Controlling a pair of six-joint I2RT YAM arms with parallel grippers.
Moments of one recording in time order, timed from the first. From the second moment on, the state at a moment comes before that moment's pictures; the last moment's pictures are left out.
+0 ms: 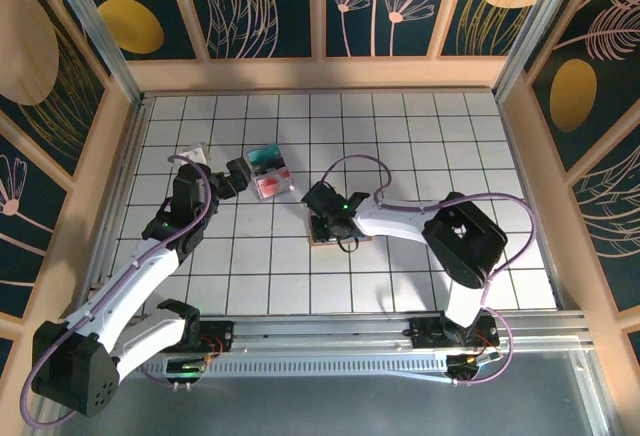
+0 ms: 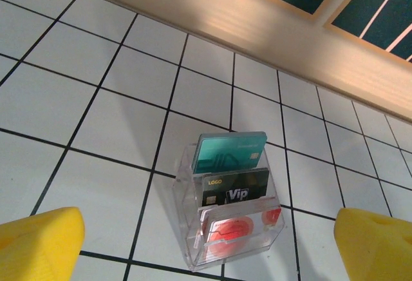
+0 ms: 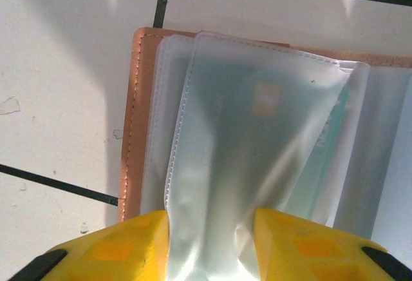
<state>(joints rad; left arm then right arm) -0.36 0.98 0.66 -0.11 -0.23 -0.57 0.93 1.78 1.05 -0.44 0.10 0.67</state>
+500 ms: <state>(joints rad) -0.36 0.98 0.70 -0.11 -0.18 -0.55 0.91 1.77 1.04 -0.45 0.11 0.67</state>
